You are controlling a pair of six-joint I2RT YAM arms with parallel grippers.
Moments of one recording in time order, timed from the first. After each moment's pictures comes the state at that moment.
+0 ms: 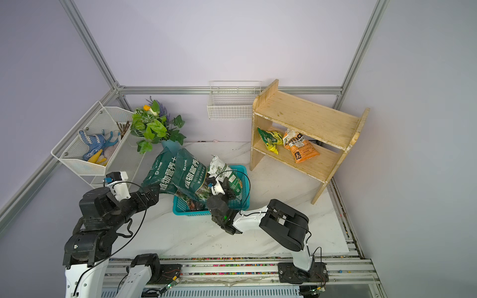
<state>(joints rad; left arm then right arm) 0.09 0.62 1.05 -0.83 0.19 -0.35 1.07 1.95 1.01 0.78 1.13 -0.27</state>
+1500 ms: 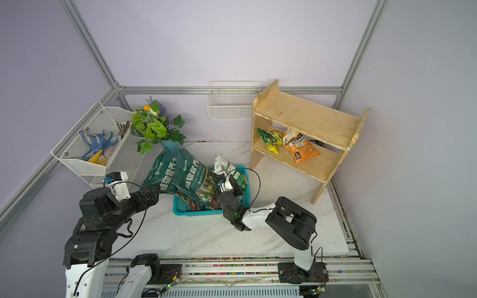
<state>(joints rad) 0.09 0.62 1.05 -0.83 0.19 -0.35 0.97 1.87 0.87 0.87 0.92 -0.18</state>
